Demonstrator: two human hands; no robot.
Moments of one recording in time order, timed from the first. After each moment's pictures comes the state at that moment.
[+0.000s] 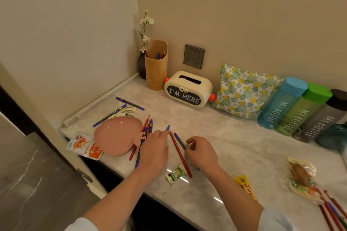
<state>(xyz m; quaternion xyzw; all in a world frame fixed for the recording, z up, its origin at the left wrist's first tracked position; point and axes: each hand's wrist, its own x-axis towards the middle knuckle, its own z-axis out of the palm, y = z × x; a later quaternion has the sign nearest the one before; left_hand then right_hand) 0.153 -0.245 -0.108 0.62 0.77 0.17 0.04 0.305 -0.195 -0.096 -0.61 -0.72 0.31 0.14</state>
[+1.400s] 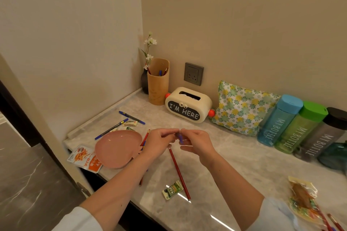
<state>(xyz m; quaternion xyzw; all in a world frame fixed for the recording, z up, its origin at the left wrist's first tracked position) 0.156 -0.210 -0.043 0.43 0.64 0.49 0.40 0.290 -0.164 -0.029 -0.50 -0.49 0.63 0.32</state>
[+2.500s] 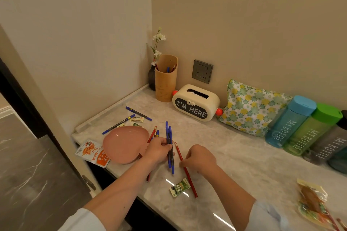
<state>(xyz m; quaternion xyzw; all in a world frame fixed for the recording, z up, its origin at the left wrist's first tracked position) 0.139 -0.218 -0.076 0.32 0.71 0.43 0.46 0.278 -0.174 -0.074 -0.60 -0.75 0.28 -0.03</state>
